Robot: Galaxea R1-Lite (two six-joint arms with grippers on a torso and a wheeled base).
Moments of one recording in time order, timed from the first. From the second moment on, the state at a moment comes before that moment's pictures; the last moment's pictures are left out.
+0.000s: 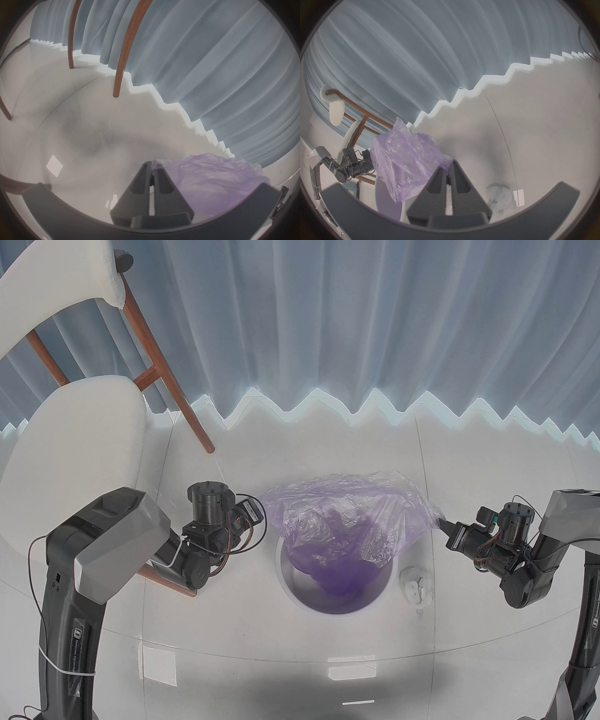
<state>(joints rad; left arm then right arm) -0.35 2.49 -1.34 -0.93 0.12 -0.61 0.09 2.29 -0.71 -1.35 0.36 0.40</state>
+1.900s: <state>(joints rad) -0.33 2.21 -0.90 -1.13 -0.13 -0.50 0.08 2.22 -0.58 -1.52 0.42 0.33</state>
